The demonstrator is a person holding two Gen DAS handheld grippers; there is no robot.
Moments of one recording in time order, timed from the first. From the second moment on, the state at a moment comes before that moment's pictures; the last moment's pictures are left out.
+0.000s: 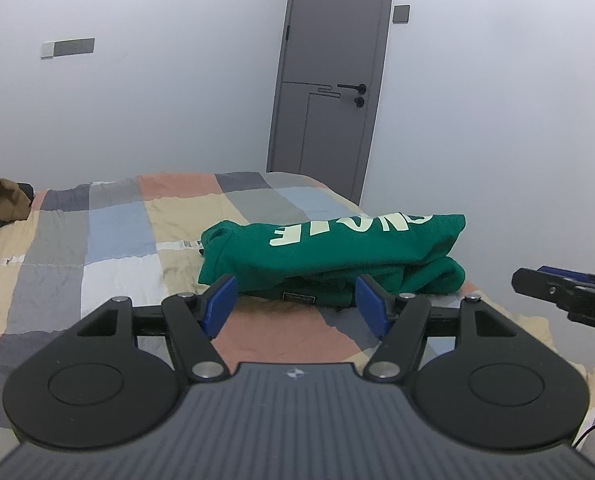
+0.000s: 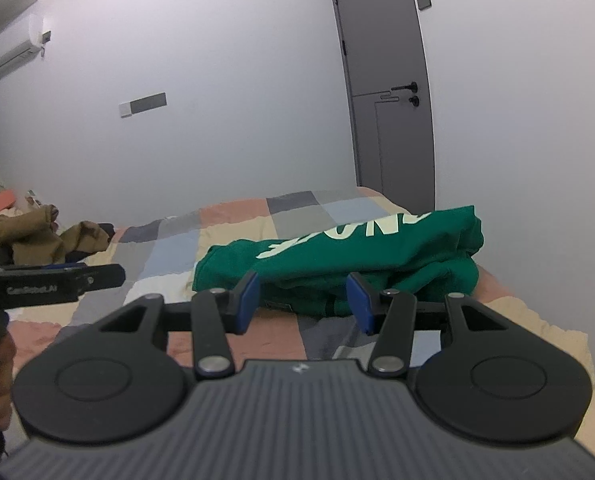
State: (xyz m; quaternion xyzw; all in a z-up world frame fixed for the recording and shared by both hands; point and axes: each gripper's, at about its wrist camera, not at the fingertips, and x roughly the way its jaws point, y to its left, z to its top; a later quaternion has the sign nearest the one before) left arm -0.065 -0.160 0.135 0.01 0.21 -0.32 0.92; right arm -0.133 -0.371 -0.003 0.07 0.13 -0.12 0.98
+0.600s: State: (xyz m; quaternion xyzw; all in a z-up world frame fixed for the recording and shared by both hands) left arm -0.068 -0.155 0.142 0.00 0.21 -0.31 0.93; right arm -0.128 -0.376 0.004 0.06 0.13 -0.16 0.98
